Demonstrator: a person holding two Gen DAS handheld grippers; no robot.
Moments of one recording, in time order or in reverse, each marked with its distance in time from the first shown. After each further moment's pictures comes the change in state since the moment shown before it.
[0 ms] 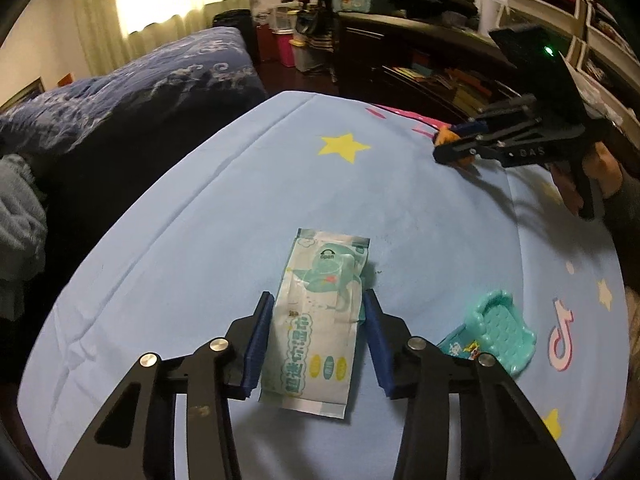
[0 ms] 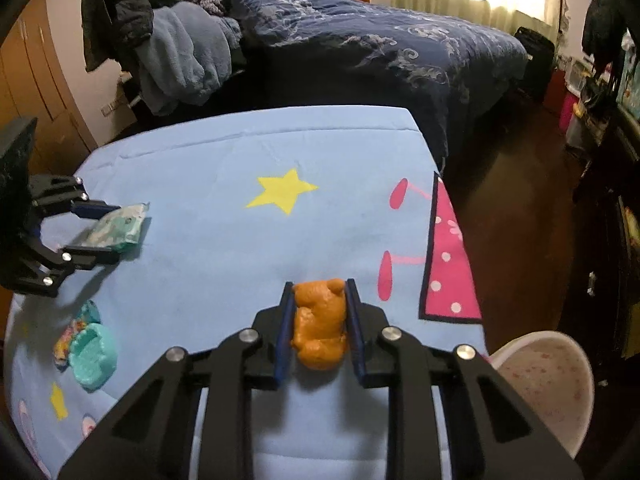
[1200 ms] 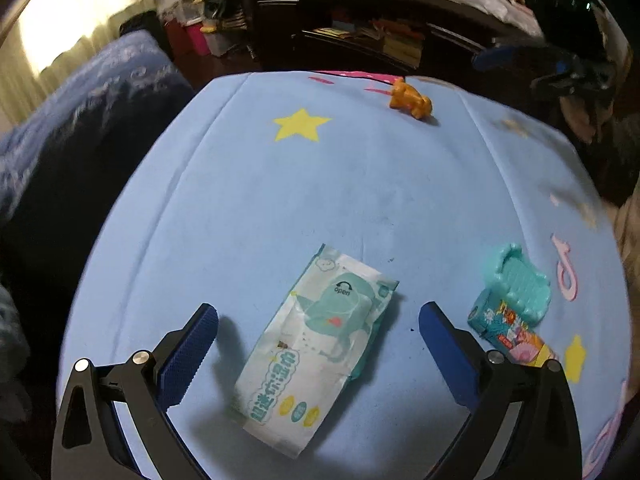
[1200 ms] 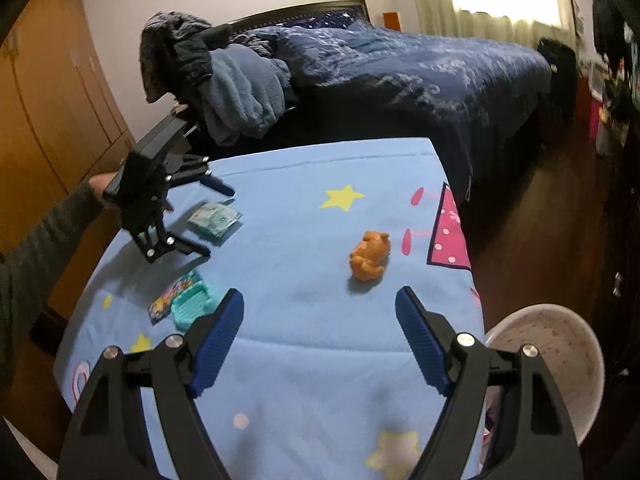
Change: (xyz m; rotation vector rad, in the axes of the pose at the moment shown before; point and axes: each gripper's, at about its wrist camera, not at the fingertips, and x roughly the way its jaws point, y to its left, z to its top) left arm 0.026 0.016 0.020 0.260 0.126 -0.192; right arm -0.094 0.001 -0.036 0.000 -0.104 0.151
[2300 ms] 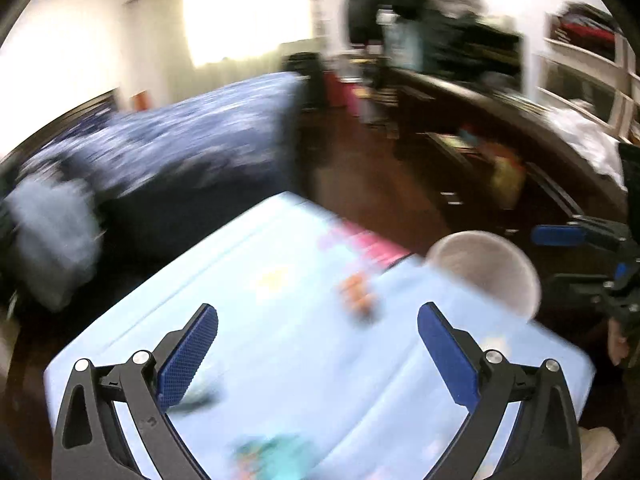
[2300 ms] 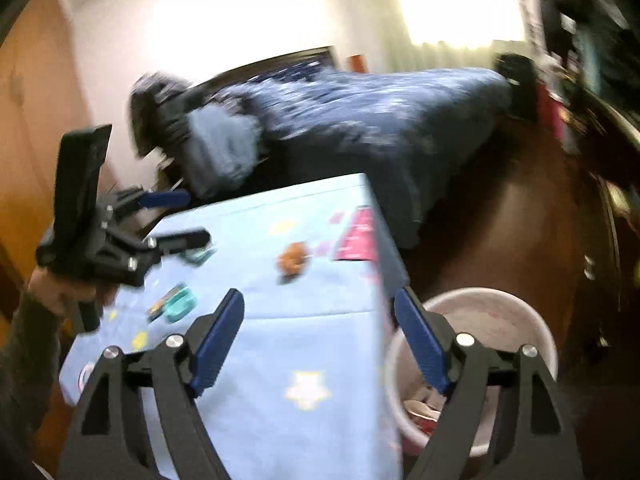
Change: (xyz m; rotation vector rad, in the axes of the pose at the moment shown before) left arm -0.066 -0.143 0.097 -0.449 -0.248 0.507; right arm -0.096 -0.026 -0.047 0.003 -0.172 -0.016
